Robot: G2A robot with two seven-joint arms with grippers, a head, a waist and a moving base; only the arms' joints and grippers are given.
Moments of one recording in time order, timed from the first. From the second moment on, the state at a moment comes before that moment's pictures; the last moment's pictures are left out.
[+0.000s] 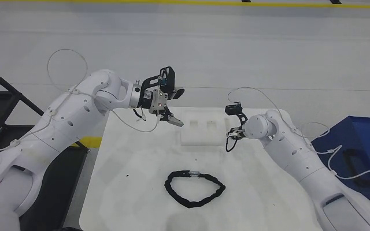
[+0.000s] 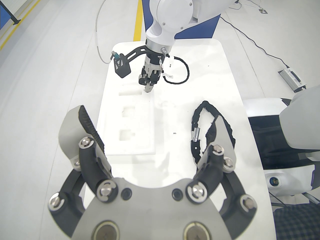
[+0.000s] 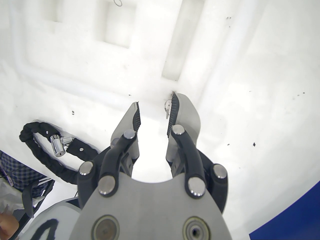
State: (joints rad) left arm 0.26 -0.81 -0.36 -1.32 0.42 -1.01 -0.34; right arm -0.66 -1.20 0.71 -1.05 -0.55 0.09 1.03
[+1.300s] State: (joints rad) left arm 0.26 -0.81 -0.36 -1.32 0.42 -1.01 -0.34; right arm -0.61 -1.28 0.69 -0.77 -0.50 -0.01 0.95
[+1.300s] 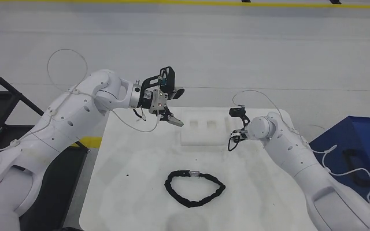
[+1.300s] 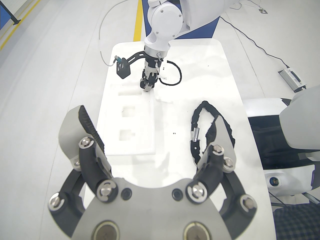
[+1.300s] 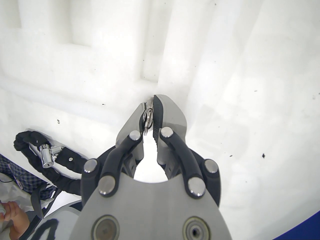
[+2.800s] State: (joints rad) left arm 0.26 -0.81 -0.36 -1.32 0.42 -1.01 -0.34; right arm -1.07 -1.09 1.30 -1.39 0.21 -0.46 1.31
